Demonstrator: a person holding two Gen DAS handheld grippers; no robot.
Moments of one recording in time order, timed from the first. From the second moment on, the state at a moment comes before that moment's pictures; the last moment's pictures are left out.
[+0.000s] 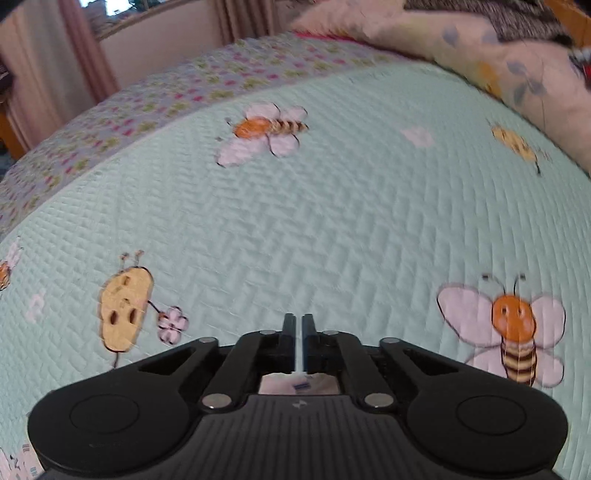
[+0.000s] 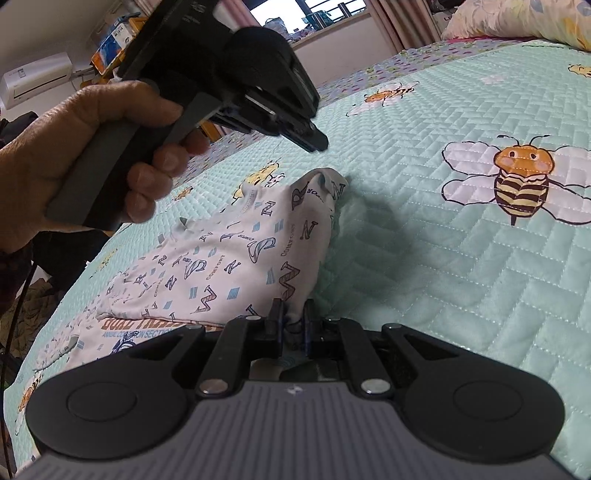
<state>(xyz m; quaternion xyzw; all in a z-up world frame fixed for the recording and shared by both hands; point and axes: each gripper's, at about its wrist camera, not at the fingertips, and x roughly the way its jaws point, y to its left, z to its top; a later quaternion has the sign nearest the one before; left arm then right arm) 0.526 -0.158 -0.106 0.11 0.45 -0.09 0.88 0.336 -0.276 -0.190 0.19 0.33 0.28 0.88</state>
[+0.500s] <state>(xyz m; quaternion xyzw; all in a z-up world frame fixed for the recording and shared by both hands) 0.520 -0.206 -0.145 0.27 0.51 -0.13 0.81 0.337 -0.278 -0.191 0.19 0.33 0.28 0.88</state>
